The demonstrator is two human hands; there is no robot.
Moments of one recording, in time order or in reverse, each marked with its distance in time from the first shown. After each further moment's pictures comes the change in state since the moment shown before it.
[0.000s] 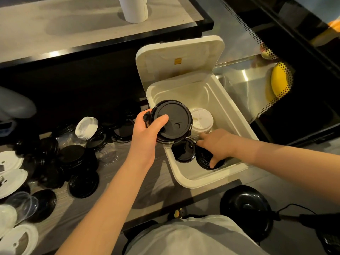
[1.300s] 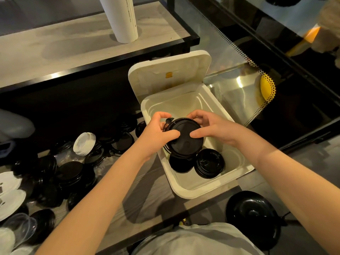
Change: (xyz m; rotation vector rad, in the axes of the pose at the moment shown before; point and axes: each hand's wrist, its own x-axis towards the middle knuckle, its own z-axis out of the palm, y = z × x) left_hand 0.035 0.010 0.017 0.481 -0.390 -0.044; right_hand -0.029 0.019 -0.039 1.815 0.443 -0.187
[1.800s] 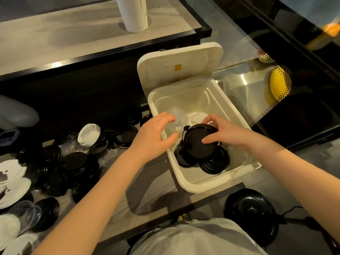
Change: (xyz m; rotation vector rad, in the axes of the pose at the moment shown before) left_hand -0.016 -0.025 -0.025 0.788 0.105 0.405; right_hand -0.005 0.024 -0.001 -0.280 0.171 0.226
